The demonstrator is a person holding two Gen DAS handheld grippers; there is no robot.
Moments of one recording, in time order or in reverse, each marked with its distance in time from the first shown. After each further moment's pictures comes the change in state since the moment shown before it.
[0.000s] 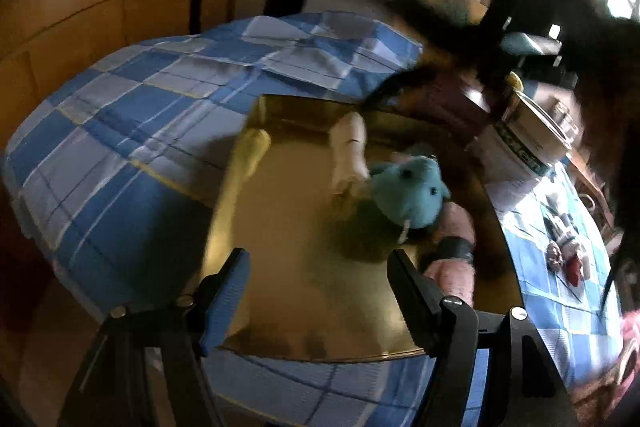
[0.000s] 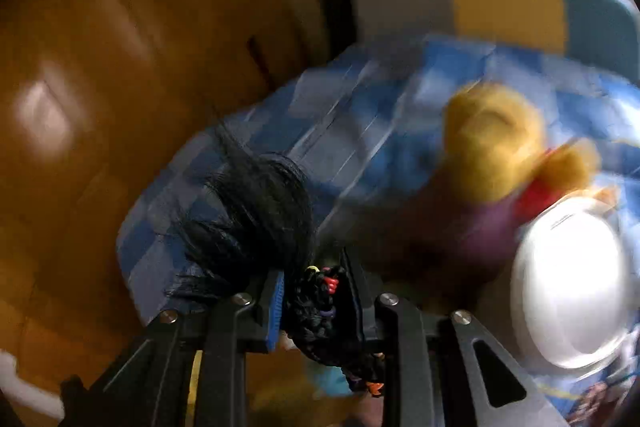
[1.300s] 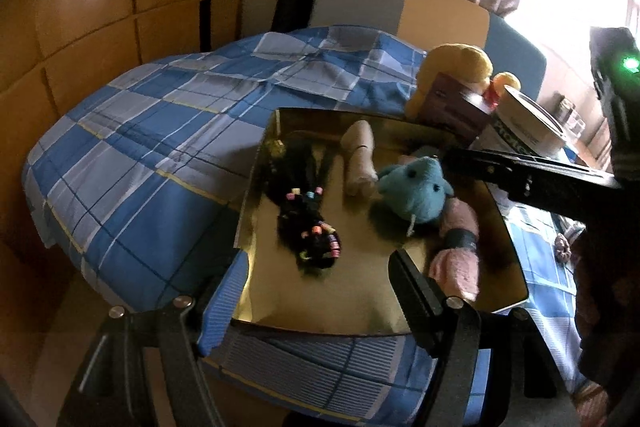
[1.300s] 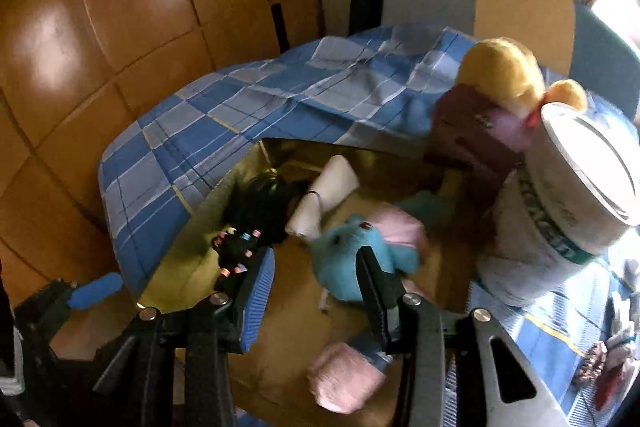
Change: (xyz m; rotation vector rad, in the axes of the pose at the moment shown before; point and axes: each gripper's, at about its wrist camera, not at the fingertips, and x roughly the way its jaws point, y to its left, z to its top) left arm -0.026 -0.007 -0.011 0.056 -0.044 0.044; right arm -0.014 0.024 -0.110 -0.191 -0.027 -0.131
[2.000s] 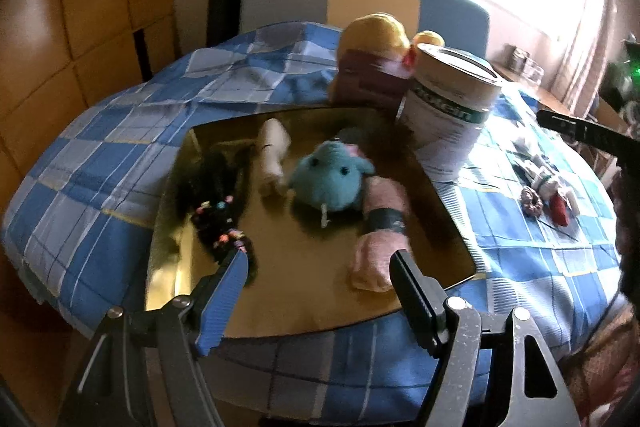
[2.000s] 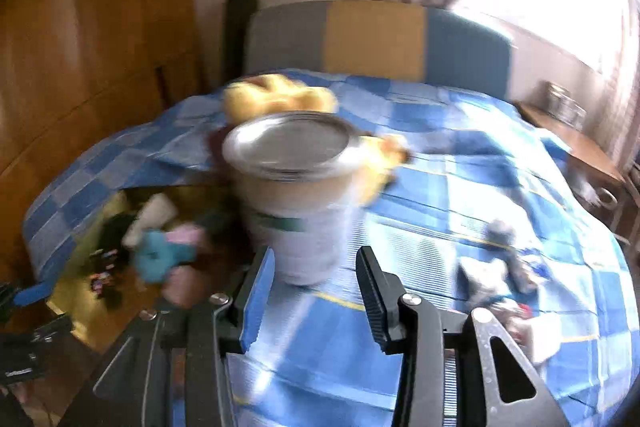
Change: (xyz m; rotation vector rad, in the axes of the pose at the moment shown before) left arm 0.001 -0.077 -0.004 0.215 0.013 -0.083; right arm -0.118 -0.156 -0.058 0.205 -0.172 -0.349
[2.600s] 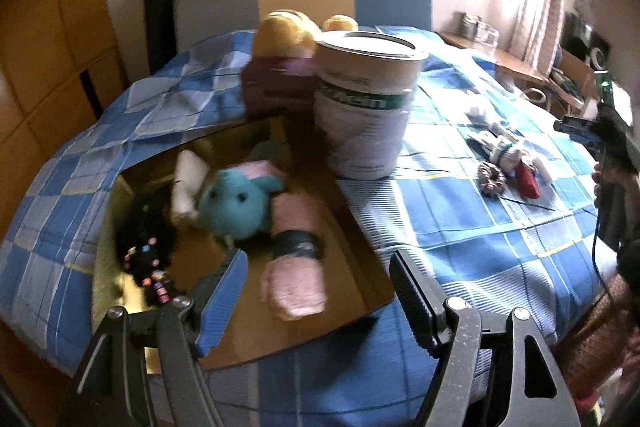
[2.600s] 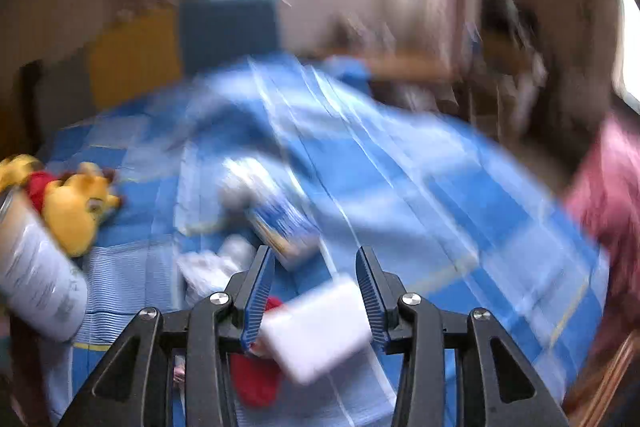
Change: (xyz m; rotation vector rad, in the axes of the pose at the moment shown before) left arm 0.017 -0.086 0.020 0.187 0.018 -0.080; right arm 0.001 -0.240 -0.064 0.546 0.033 -0.466
